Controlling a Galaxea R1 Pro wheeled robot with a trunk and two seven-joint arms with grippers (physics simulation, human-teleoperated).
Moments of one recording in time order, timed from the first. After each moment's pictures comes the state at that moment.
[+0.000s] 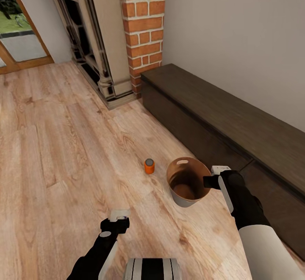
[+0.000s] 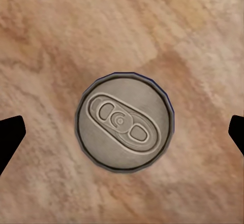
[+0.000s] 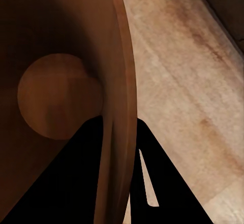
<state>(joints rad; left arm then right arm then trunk) -0.40 -0.13 -0.12 -0.79 0.04 0.23 0.24 -0.69 -0.05 -0.06 -1.13 0.02 1.00 0.02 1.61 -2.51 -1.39</state>
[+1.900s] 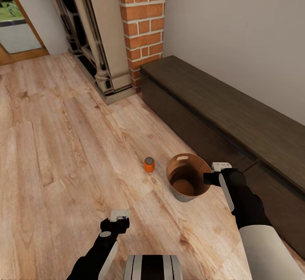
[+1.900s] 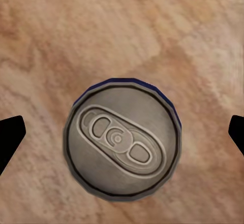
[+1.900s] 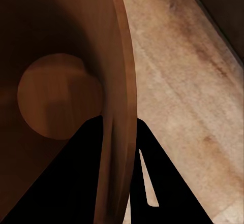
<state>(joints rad) -0.40 -0.13 -0.12 -0.79 0.04 0.23 0.24 -0.69 -0.05 -0.06 -1.18 0.02 1.00 0.02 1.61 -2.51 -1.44</state>
